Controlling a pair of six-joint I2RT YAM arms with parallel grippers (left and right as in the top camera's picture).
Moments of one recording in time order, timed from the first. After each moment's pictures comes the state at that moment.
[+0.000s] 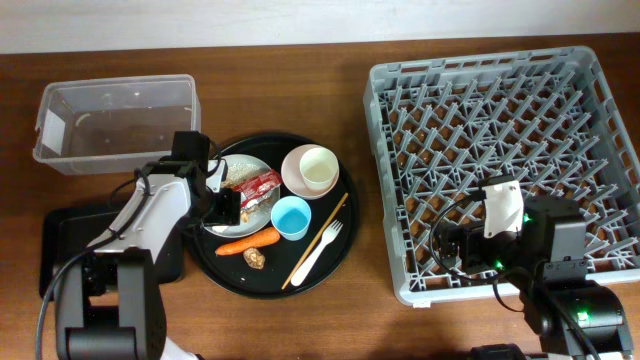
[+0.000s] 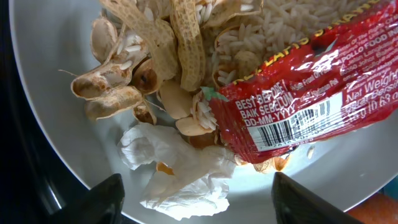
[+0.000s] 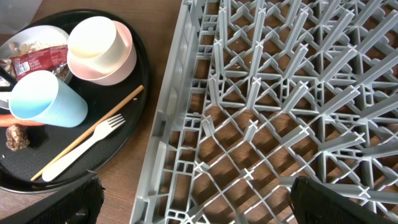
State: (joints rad) left arm -0.04 1.74 1.07 -0.77 0.06 -0.02; right arm 0.05 0.77 0.87 -0.91 -0.22 -0.03
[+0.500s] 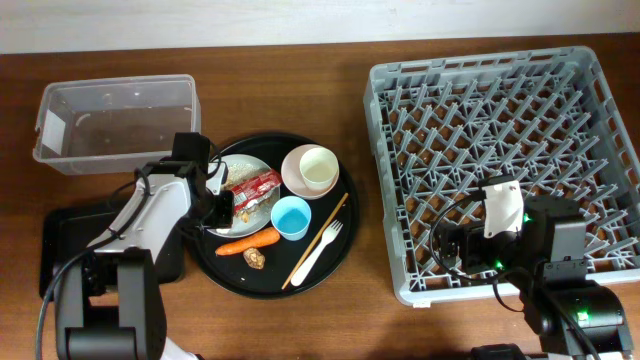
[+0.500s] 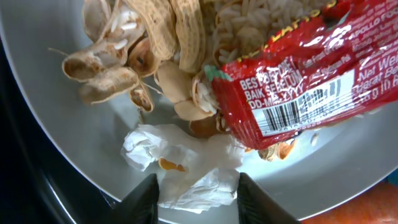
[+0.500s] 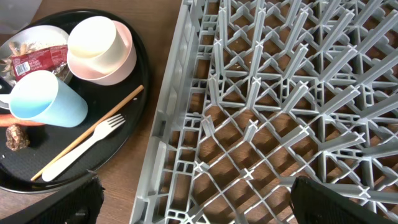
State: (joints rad) left arm -0.04 1.74 1.07 -0.81 0.06 -0.01; right arm 0.05 0.77 0.87 -0.91 -0.22 -0.03
